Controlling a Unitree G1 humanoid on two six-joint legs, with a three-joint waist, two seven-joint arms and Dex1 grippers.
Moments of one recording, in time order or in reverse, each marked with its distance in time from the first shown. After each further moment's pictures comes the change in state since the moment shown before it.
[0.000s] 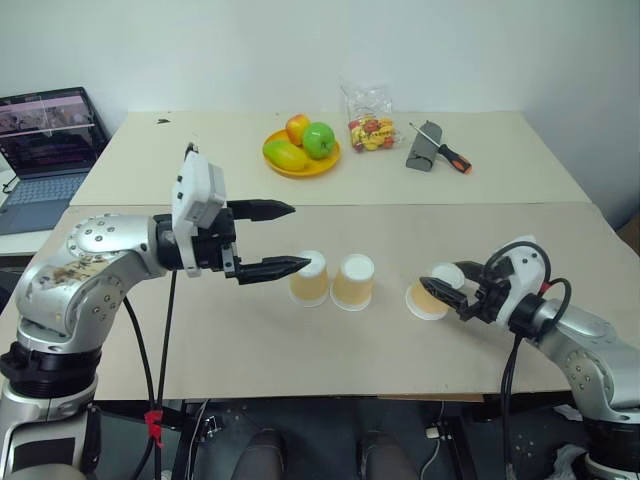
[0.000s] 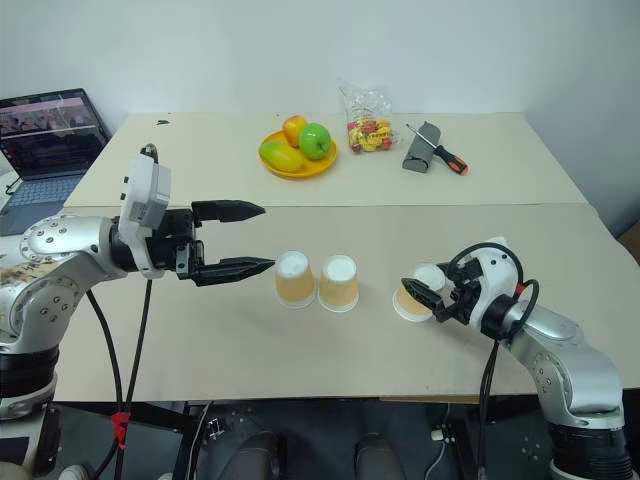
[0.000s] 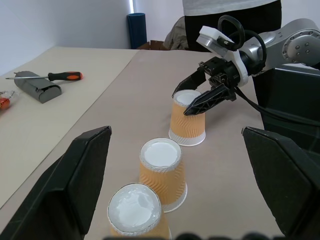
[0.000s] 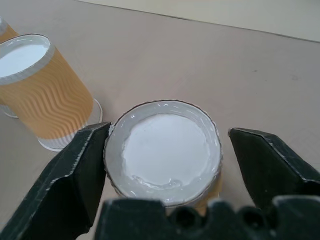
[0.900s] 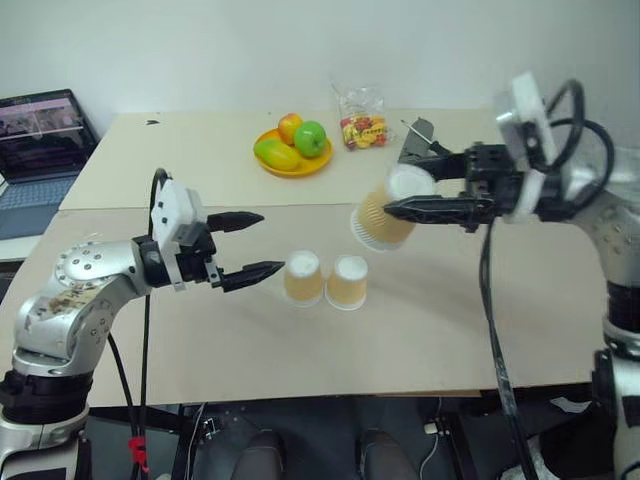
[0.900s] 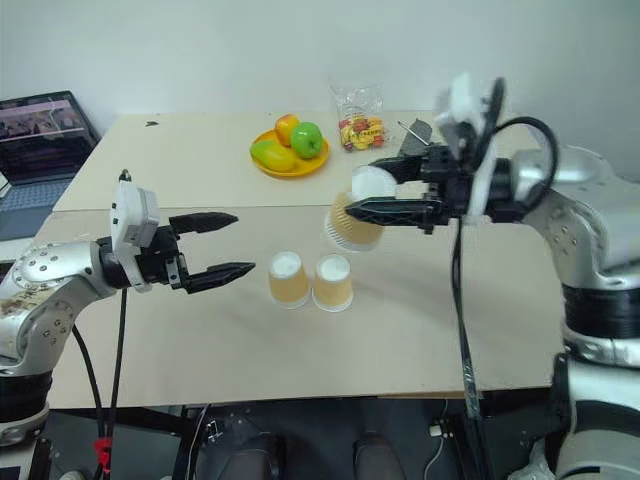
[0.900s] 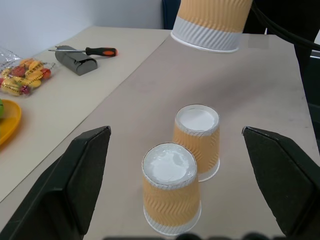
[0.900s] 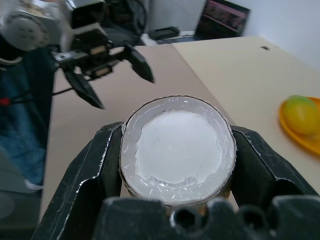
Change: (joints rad) left arm 0.187 -0.006 0.061 0.031 0.118 -0.136 0.040; right arm -0.822 -0.132 0.317 0.232 0.132 0.098 0.584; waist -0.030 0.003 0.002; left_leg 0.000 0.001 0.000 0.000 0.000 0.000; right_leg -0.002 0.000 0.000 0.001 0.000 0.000
